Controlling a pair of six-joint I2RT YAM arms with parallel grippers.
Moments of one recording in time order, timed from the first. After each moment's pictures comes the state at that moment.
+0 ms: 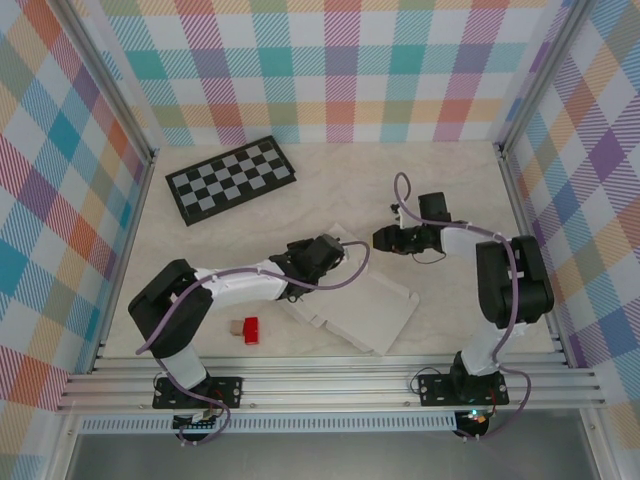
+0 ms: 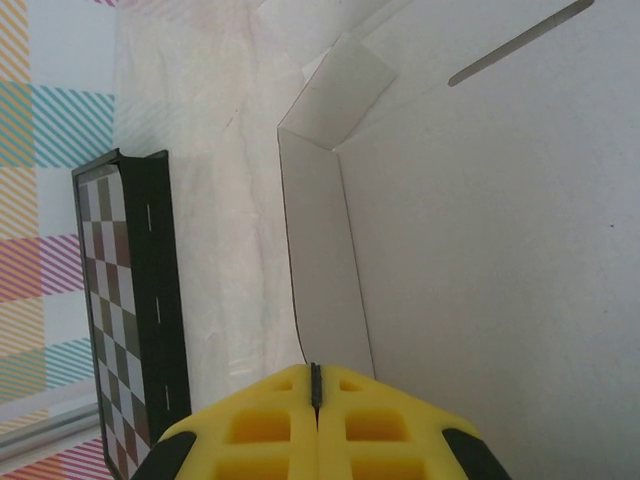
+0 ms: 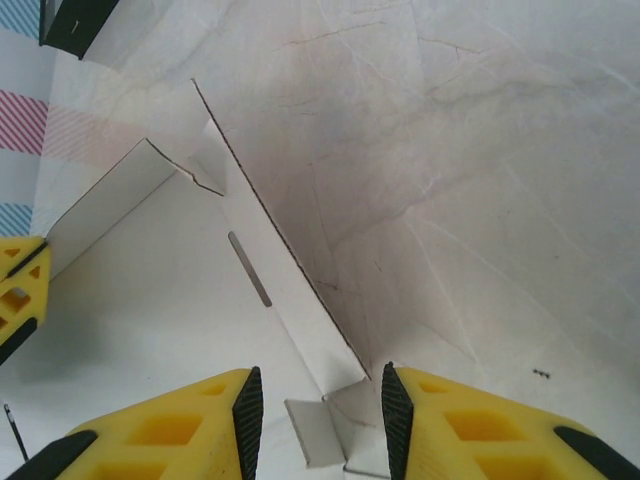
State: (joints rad) left arm -0.88 1.70 0.99 -0.18 -0.68 0.63; right arm 0.18 1.73 0.93 -0.19 -0.74 0.22
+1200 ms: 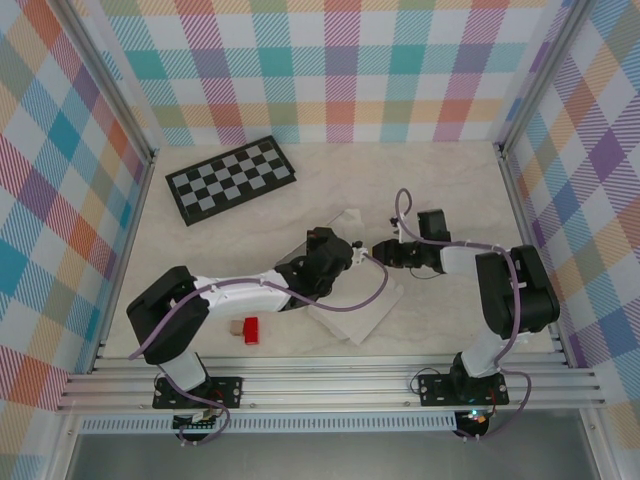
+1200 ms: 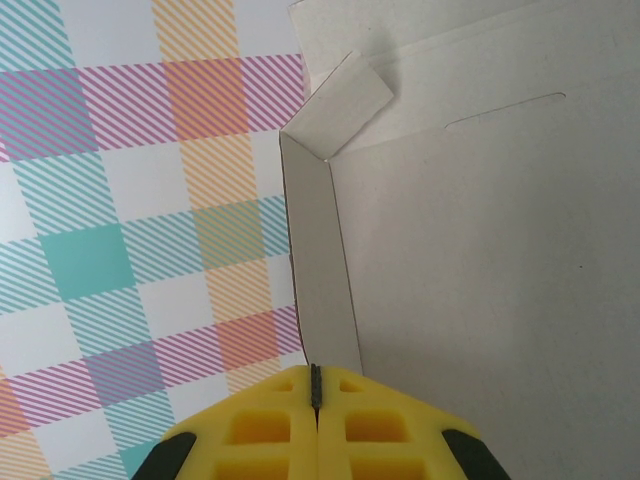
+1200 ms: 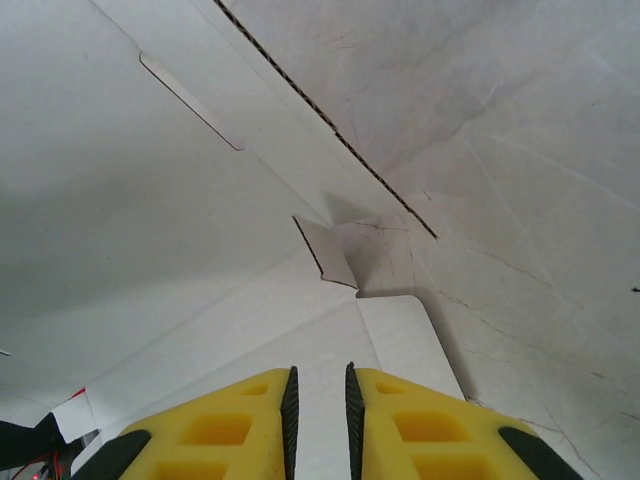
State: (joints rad) left arm -1.00 1.67 0.98 0.16 -0.88 1.17; right arm 0.22 1.68 0.74 0.05 -0.79 0.33
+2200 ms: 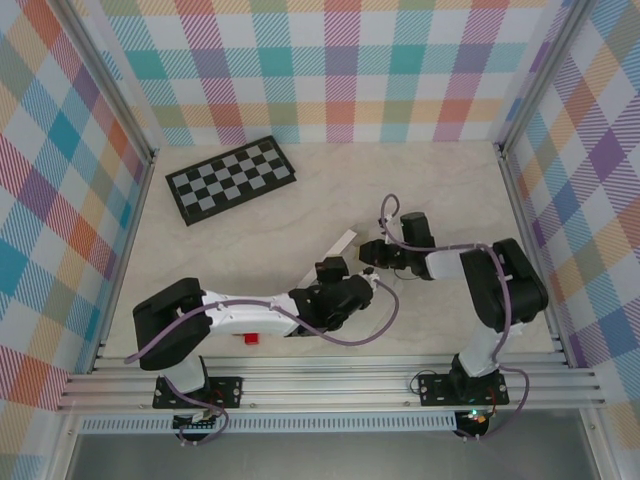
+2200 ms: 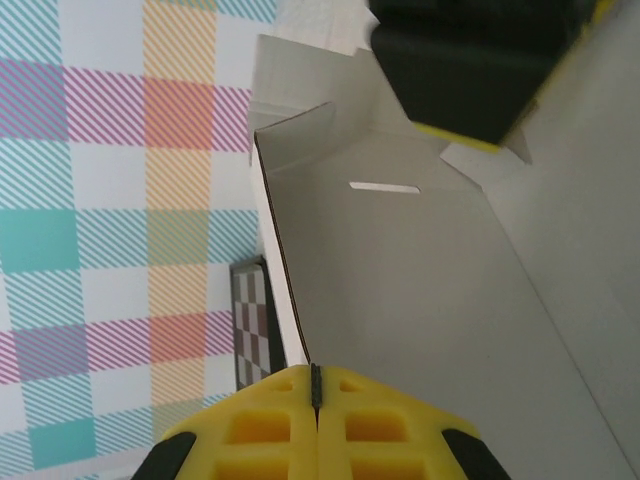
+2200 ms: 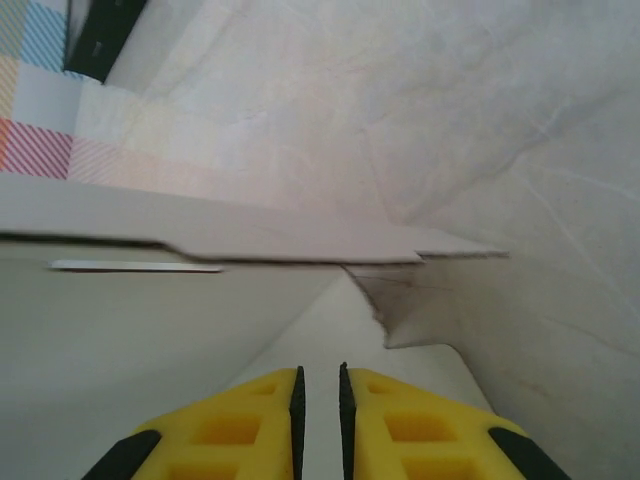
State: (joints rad) left arm -1.20 1.67 0.95 0.01 -0.98 0.75; right arm 0.34 1.72 0.71 0.27 -0.66 0.52
